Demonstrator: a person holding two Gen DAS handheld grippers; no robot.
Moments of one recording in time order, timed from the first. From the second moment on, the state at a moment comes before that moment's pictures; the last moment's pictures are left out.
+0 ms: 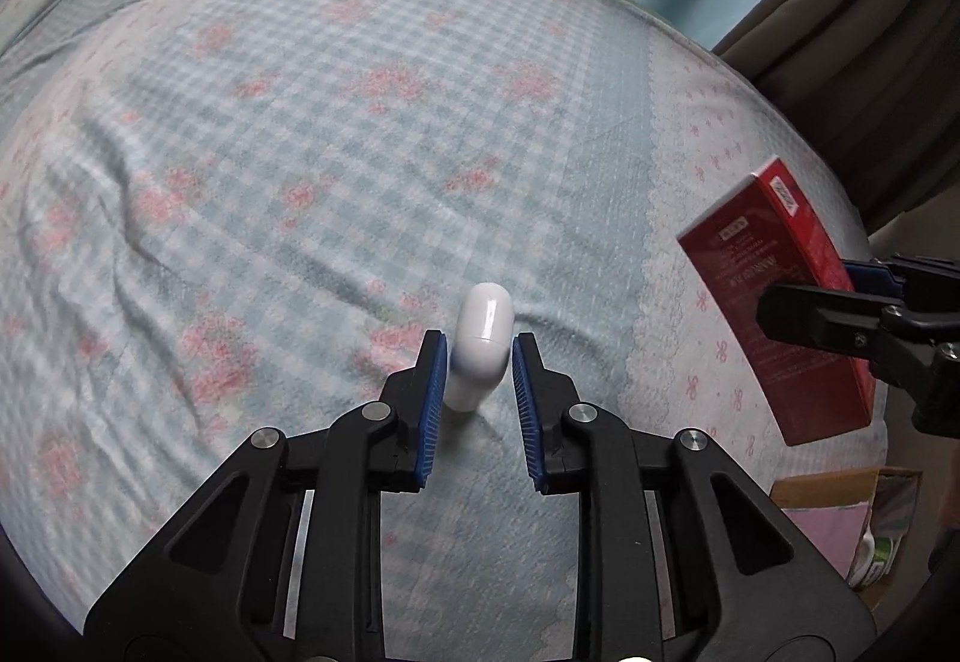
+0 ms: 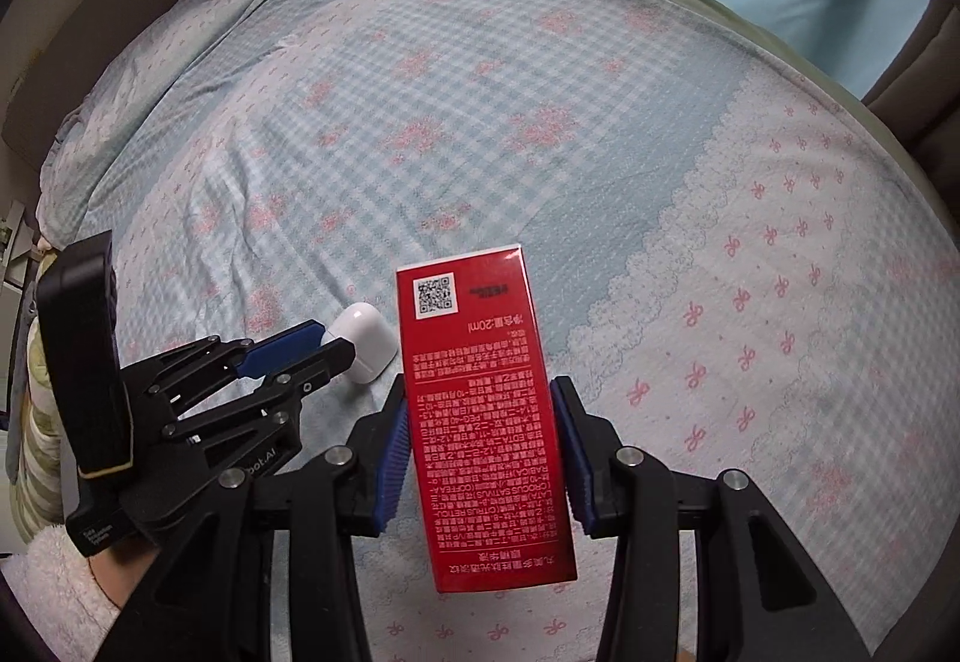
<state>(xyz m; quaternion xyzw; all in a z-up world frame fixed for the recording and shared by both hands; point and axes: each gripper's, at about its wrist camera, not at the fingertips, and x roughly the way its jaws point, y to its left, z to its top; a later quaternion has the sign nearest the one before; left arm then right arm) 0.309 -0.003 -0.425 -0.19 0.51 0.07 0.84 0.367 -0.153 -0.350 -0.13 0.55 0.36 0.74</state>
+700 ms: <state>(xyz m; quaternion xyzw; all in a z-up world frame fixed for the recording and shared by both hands) 0.330 0.021 -0.456 -0.24 0.50 0.04 0.83 0.362 -0.177 -0.371 -0.09 0.57 0.34 0.74</state>
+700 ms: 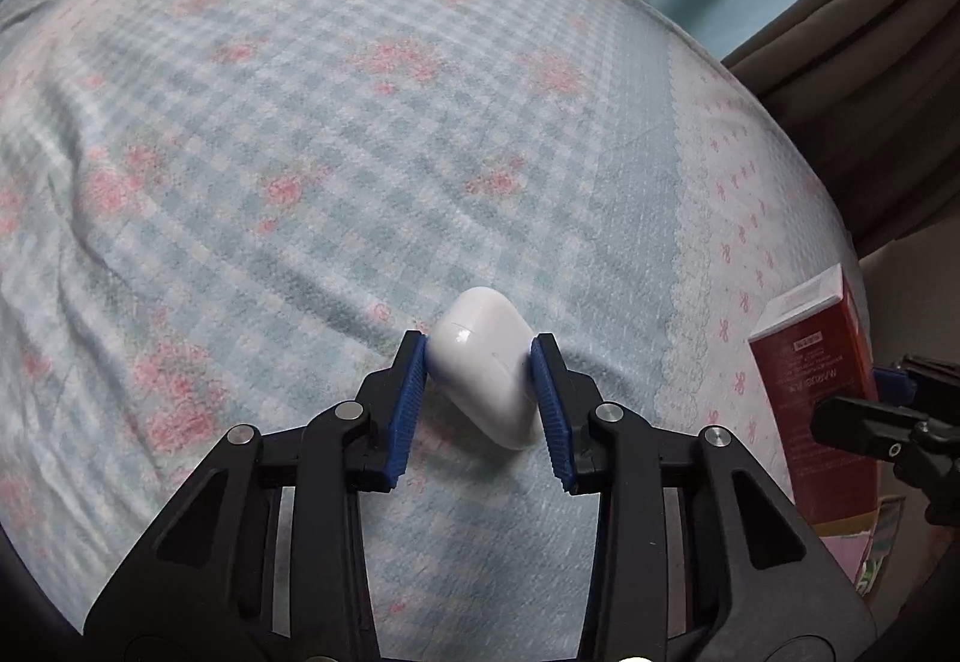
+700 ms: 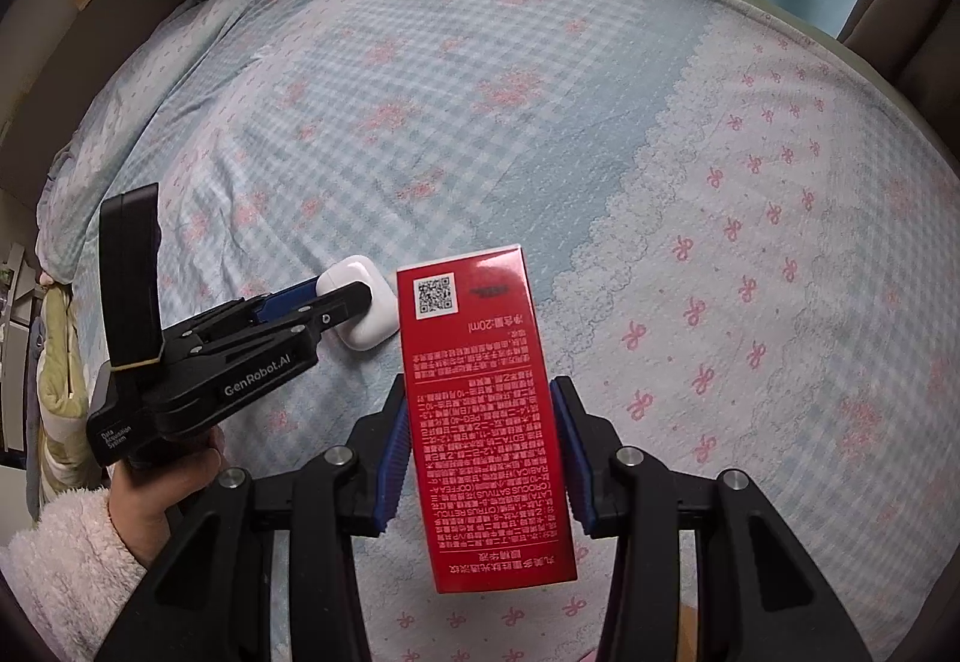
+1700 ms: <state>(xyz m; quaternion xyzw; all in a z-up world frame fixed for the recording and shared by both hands) 0.355 -0.046 -0.459 -0.20 0.52 -0.05 0.83 0.364 -0.210 -0.381 -0.04 0.59 0.32 0.75</state>
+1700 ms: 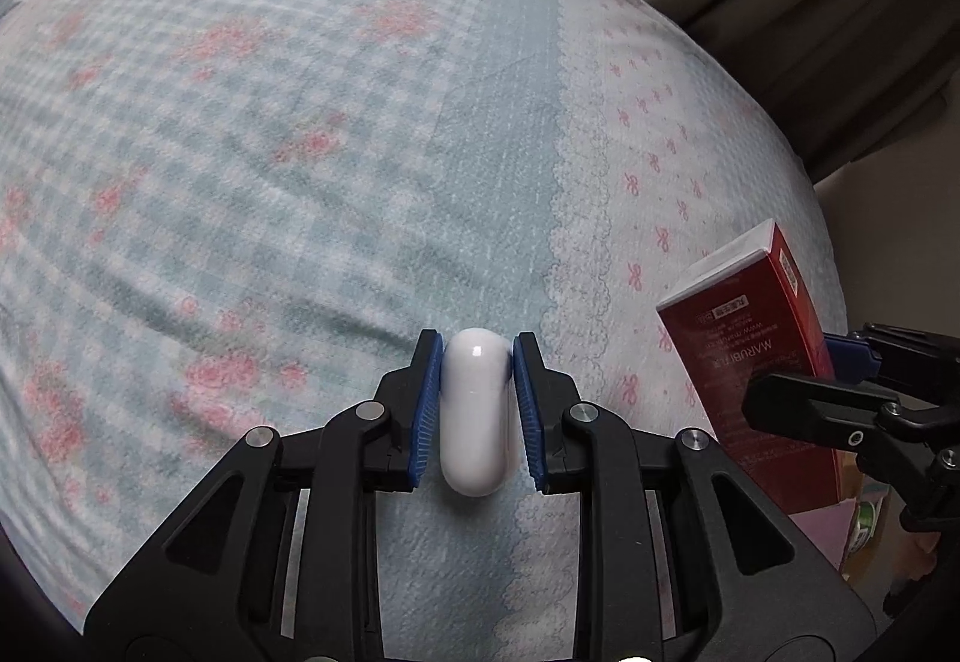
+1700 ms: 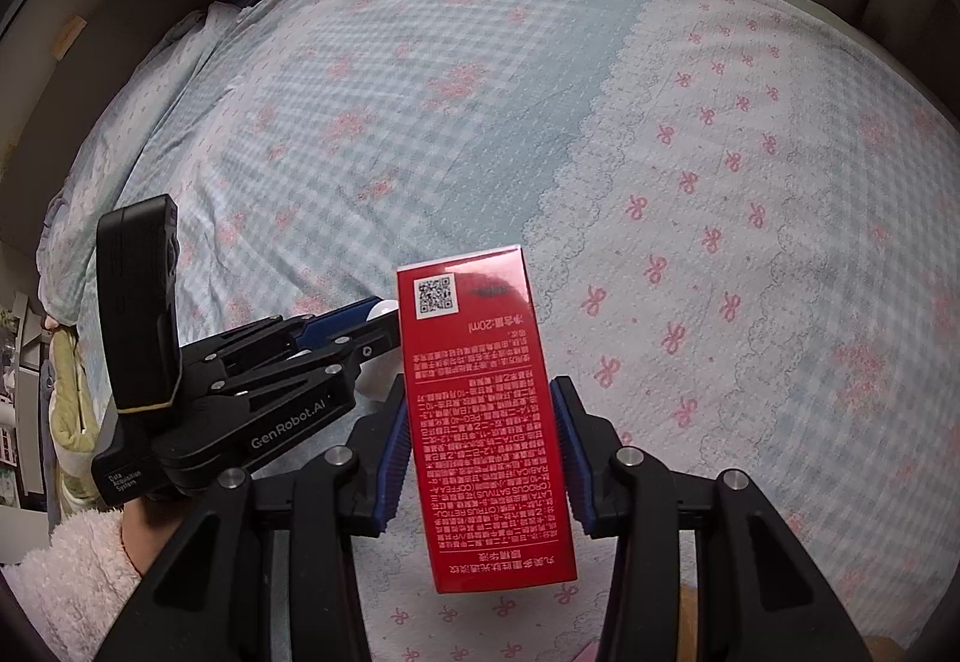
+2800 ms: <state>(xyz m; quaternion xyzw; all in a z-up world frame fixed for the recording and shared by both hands) 0.340 -0.083 -0.436 -0.10 0.52 -0.04 0.85 0.369 -0.242 -0.377 0.00 0.58 0.30 0.76</state>
